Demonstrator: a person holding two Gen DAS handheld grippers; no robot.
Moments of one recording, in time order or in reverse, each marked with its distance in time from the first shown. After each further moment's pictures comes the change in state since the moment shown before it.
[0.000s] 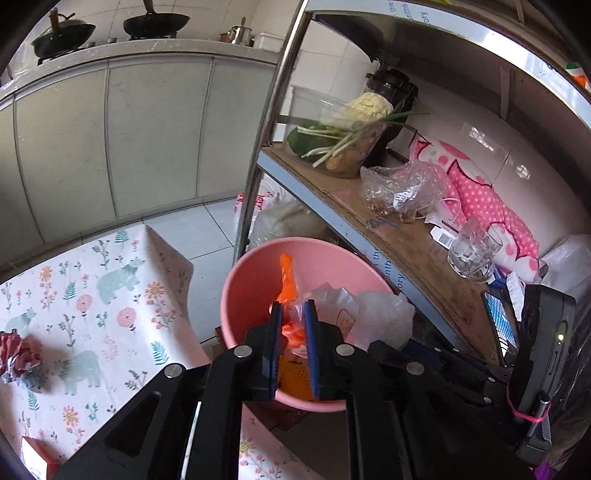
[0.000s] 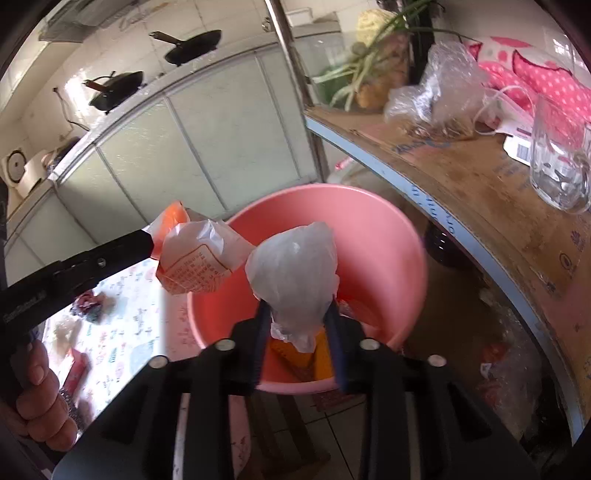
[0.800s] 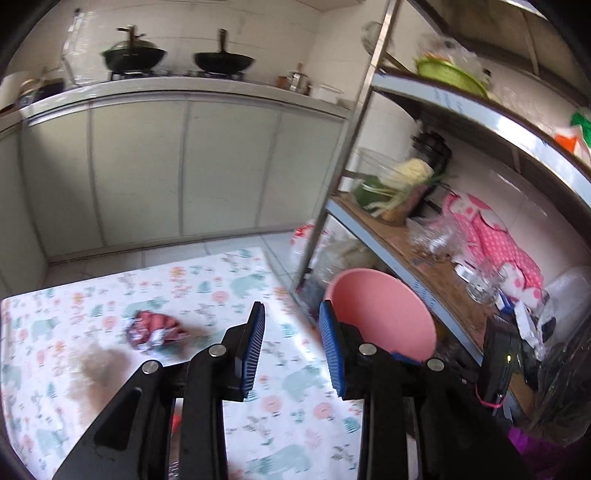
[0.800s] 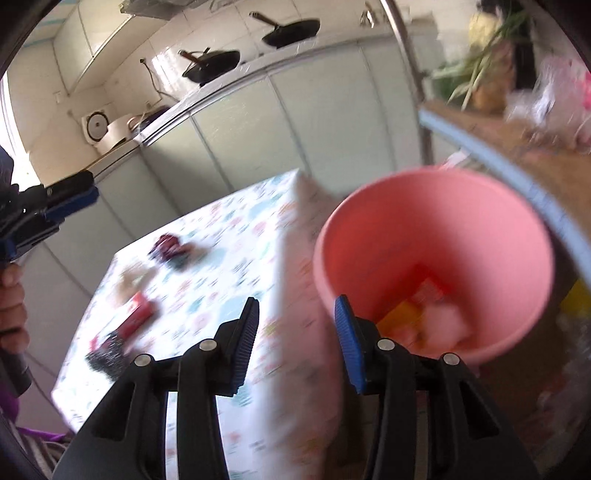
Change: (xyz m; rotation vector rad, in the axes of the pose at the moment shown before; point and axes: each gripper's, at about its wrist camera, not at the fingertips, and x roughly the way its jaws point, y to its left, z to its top) left arm -0.159 0.084 -0.025 -0.097 -0.167 0.171; right arm 0.002 0.063 -0.043 -0.169 0.033 0.350
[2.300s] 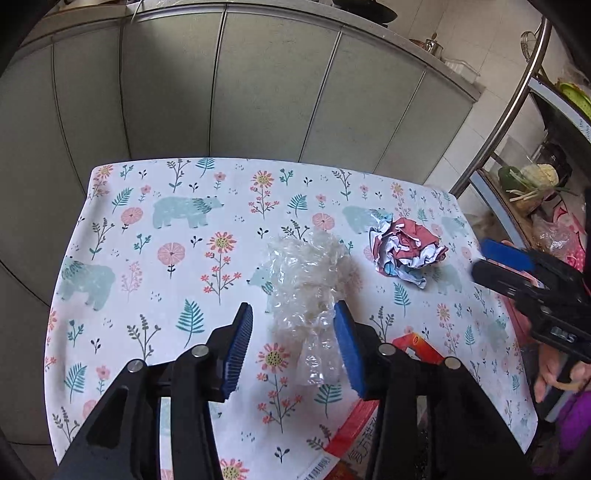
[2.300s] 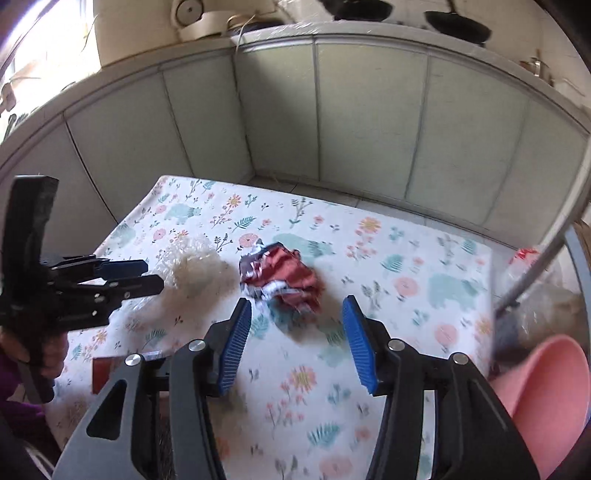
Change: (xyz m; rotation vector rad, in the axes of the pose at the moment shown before) left arm 0.013 0.214 -0.082 -0.238 0.223 0.249; right arm 0.142 0.193 0.067 -0.497 0.220 0.057
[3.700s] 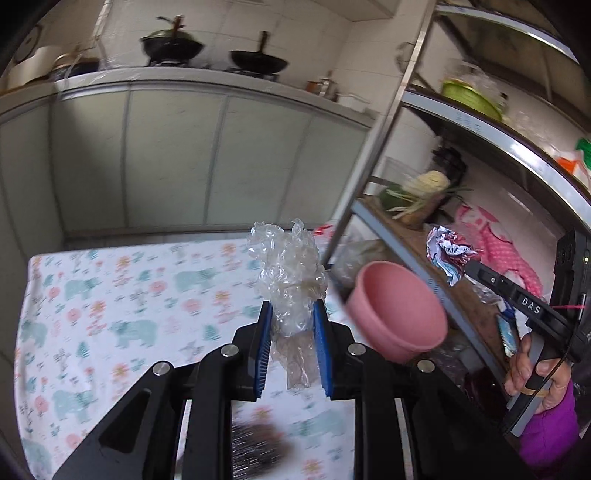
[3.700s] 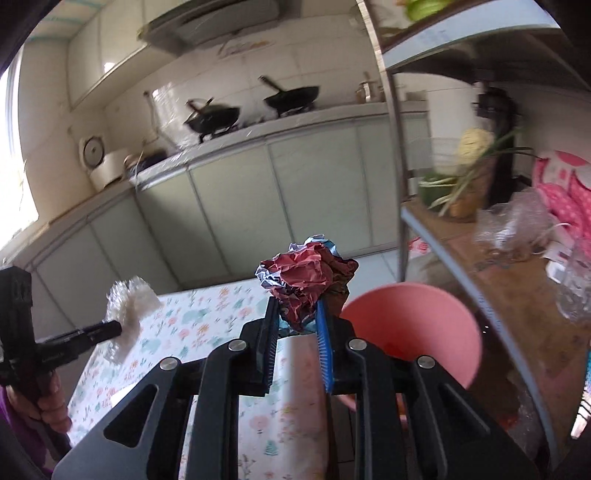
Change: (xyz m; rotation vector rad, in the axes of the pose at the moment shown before) left arm -0.101 -0.161 -0.006 0.183 -0.212 -0.265; right arm -0.245 -0.102 -0.105 0.434 -0.413 -0.277
